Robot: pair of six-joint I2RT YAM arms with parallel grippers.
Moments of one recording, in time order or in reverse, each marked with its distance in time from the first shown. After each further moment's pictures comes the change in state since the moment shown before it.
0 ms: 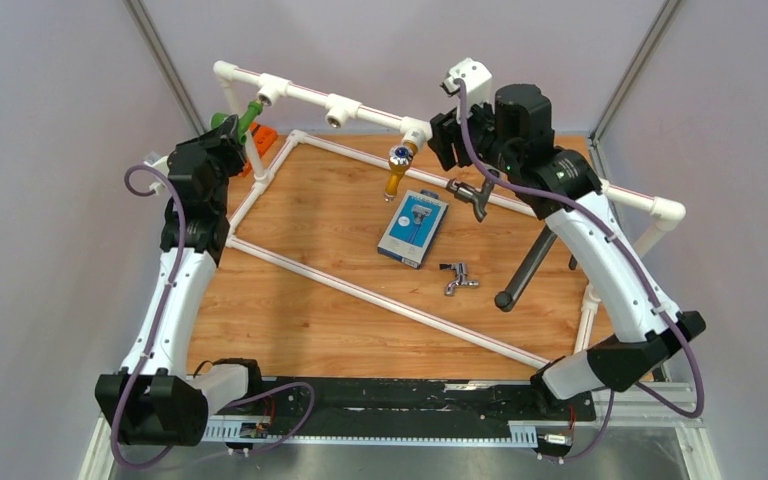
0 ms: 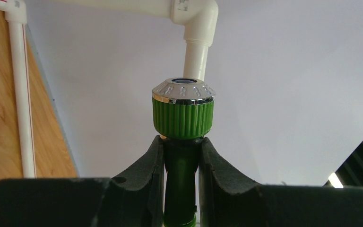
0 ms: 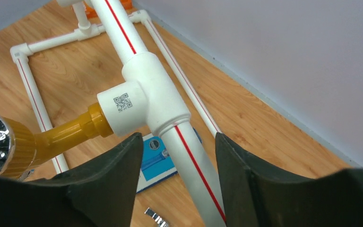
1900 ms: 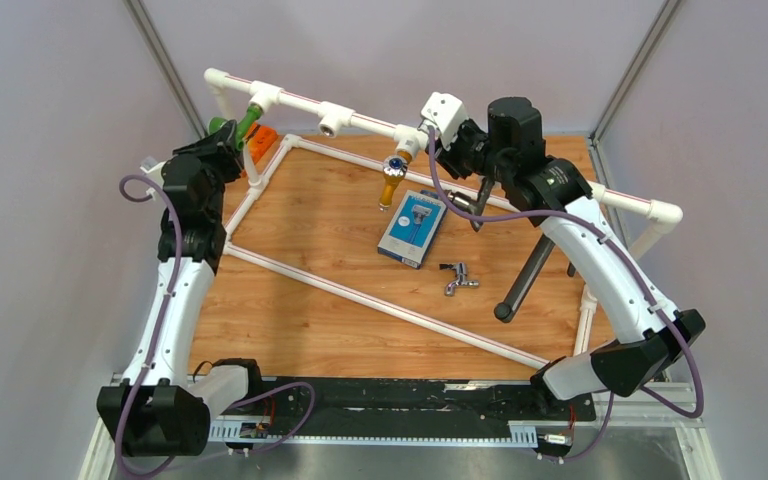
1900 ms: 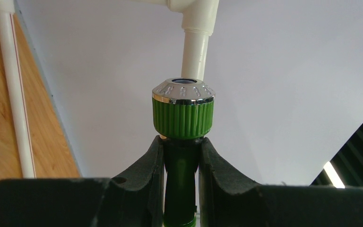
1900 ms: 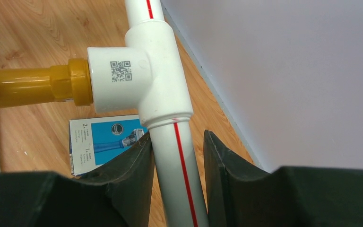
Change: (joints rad) left arm 0.034 -0.050 -0.046 0.015 0.066 0.010; right arm 0.011 0.018 -0.068 0.007 -0.140 -0.424
